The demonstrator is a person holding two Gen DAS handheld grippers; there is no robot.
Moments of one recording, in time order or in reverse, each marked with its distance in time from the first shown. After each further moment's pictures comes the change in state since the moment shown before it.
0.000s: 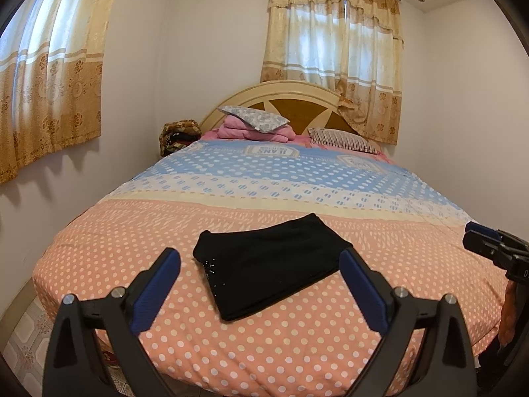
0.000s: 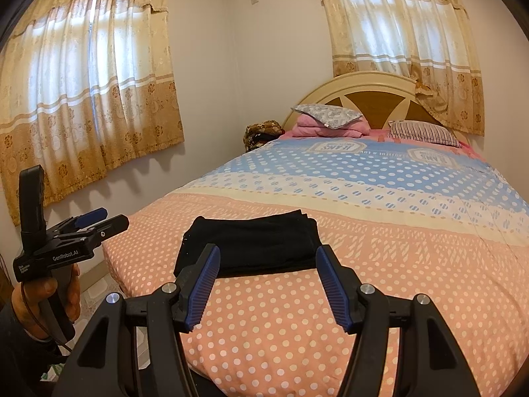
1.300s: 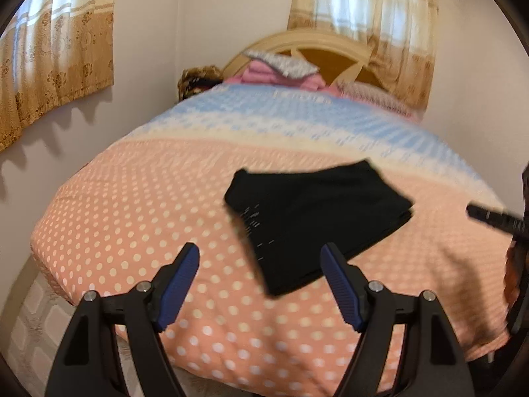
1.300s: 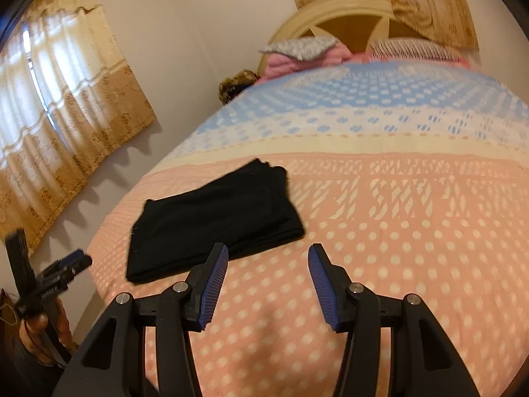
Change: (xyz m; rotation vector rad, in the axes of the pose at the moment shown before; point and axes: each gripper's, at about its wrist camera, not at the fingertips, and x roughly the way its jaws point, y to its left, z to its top) left arm 0.066 0.051 -0.025 -0.056 0.216 0.067; right arm 0.123 -0.088 -0.020 0.228 0.218 0.036
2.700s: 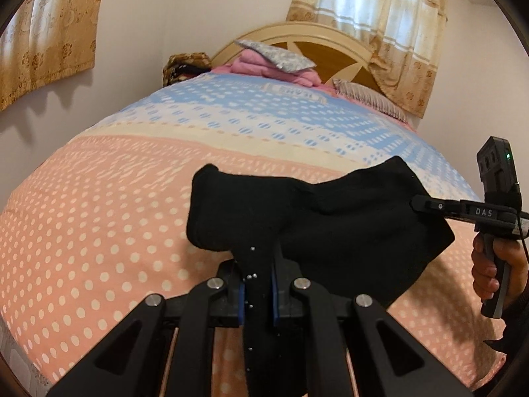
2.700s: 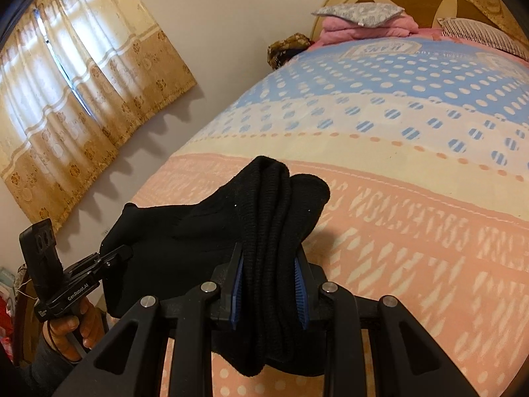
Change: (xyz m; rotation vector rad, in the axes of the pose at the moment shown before) left arm 0.115 -0.006 0.039 -0.055 0.058 -0.068; right arm 0.165 0.002 0.088 -0.079 0.201 0.233
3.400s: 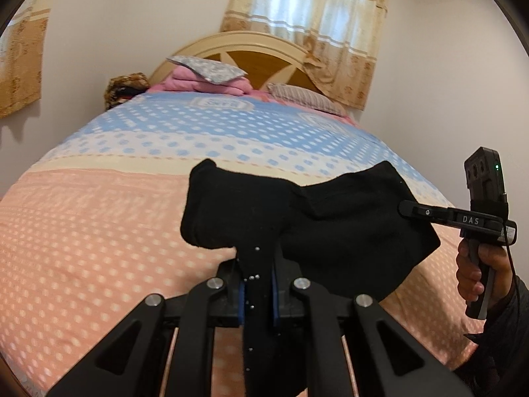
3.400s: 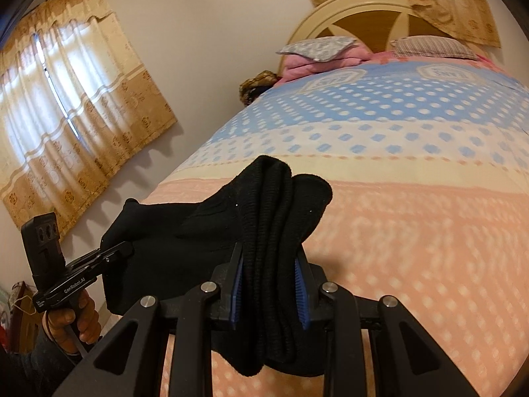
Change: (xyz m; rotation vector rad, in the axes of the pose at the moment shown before) left arm -0.047 -0.095 0.000 0.125 -0.051 -0.197; right arm -0.148 -0.035 -0.057 0.048 -0.164 -0.081
